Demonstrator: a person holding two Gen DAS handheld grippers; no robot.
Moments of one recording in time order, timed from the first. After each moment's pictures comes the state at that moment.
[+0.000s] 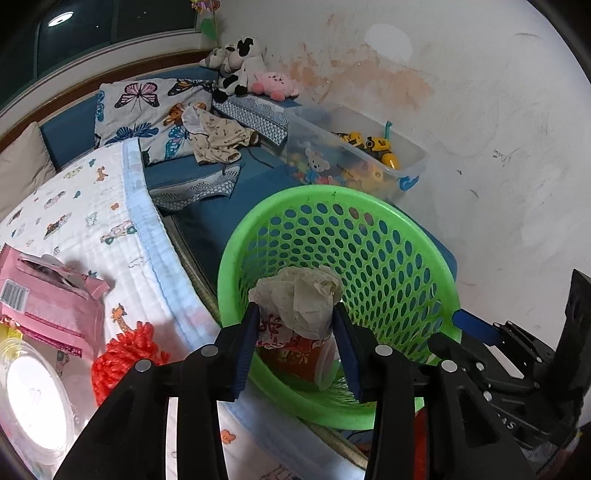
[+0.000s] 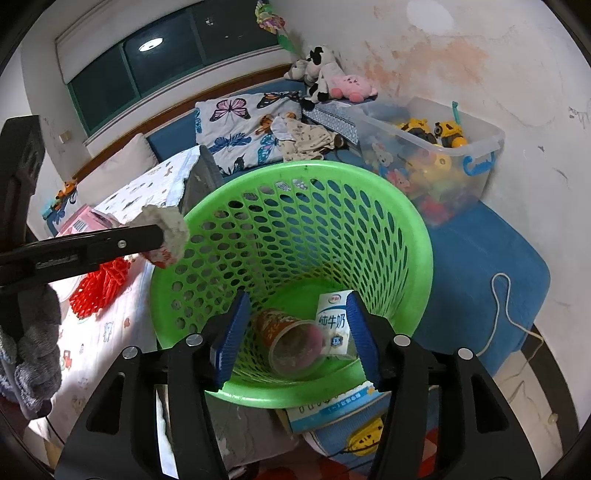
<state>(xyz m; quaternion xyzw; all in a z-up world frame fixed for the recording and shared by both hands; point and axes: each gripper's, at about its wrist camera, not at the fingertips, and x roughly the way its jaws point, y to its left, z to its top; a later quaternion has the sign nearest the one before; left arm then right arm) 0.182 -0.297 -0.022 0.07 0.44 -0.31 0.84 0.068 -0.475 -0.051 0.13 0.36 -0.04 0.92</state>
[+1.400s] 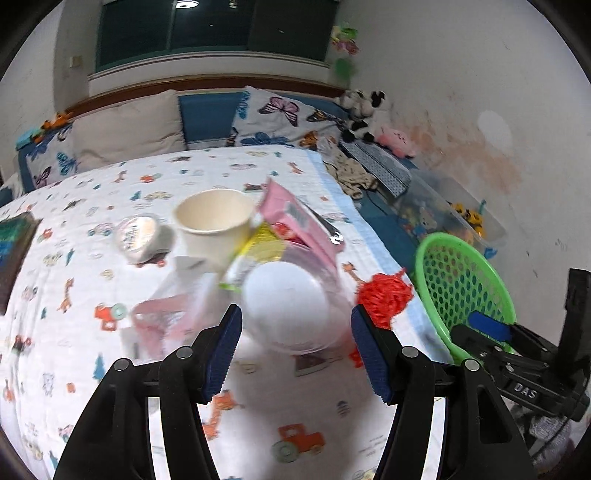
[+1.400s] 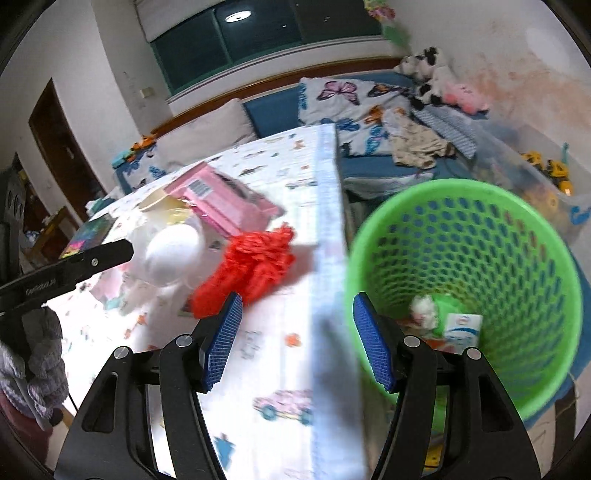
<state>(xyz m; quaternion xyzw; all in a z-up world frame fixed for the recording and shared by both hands) 0.134 -0.074 0.010 -0.04 0.39 -0.13 0.91 0.121 -0.331 -0.031 0.09 0.37 0.13 0.92</state>
